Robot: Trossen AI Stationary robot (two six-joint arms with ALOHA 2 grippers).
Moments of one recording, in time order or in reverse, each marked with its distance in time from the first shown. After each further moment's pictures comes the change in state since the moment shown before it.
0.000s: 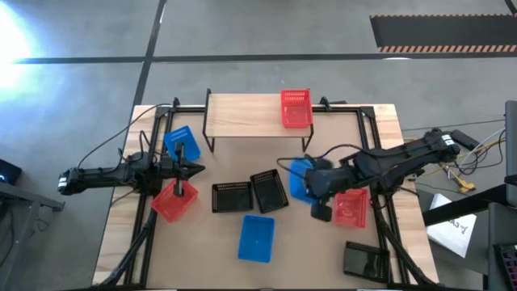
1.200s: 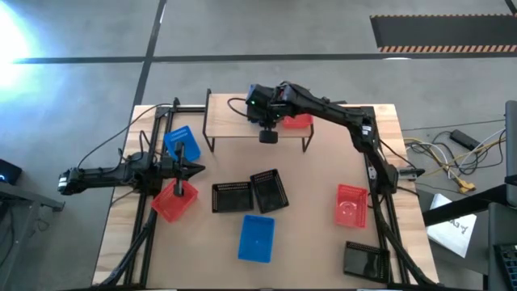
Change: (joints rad) left arm 0.000 0.000 0.000 0.003 0.000 -0.010; right arm -0.637 0.760 0.924 -0.266 0.085 -0.823
